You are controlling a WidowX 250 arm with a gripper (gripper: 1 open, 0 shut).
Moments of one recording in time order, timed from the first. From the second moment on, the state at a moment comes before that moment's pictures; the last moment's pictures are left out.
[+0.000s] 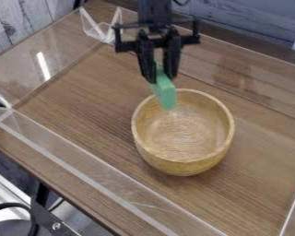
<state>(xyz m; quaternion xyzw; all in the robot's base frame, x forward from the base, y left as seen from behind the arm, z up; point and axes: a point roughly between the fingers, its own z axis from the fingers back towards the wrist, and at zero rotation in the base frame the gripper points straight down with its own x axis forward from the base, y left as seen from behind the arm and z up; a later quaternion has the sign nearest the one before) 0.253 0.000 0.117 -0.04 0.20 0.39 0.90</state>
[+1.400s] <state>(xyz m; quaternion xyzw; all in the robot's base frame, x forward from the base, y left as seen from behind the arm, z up) 0.244 -0.034 0.064 -0.04 0.22 0.32 0.92</state>
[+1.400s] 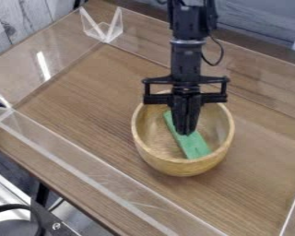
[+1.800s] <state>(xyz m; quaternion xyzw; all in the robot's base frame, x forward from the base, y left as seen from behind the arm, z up) 0.241 -0.037 0.052 -0.02 0.22 0.34 0.91</state>
